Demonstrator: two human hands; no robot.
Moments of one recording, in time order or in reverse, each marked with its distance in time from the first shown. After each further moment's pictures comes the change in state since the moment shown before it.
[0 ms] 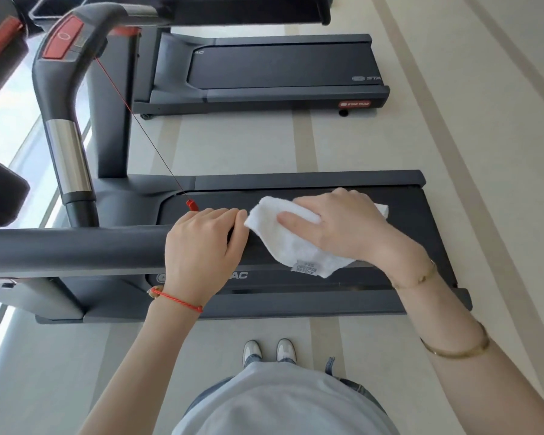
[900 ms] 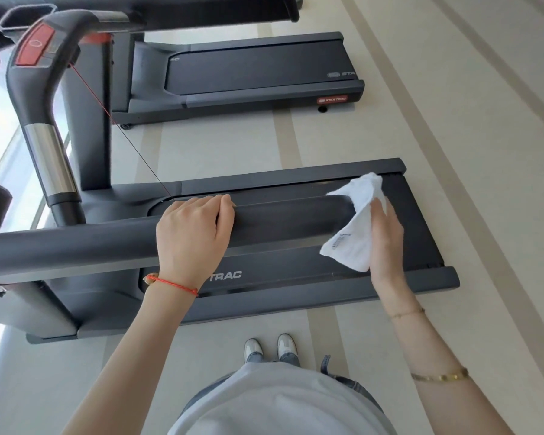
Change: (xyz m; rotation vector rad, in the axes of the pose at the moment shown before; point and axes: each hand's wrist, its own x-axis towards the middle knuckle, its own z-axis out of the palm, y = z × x) left_hand -0.006 -0.001 0.006 0.035 0.027 -0.009; right_hand -0.070 0.051 0.079 1.209 0.745 0.444
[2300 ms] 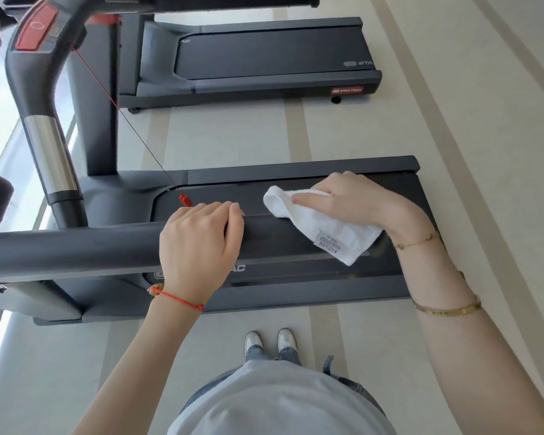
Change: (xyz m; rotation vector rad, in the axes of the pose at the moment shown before) left_hand 0.001 -0.001 0.003 0.004 -0.016 0.010; right_hand 0.063 -0.084 0.060 -1.062 -0.874 -0.131
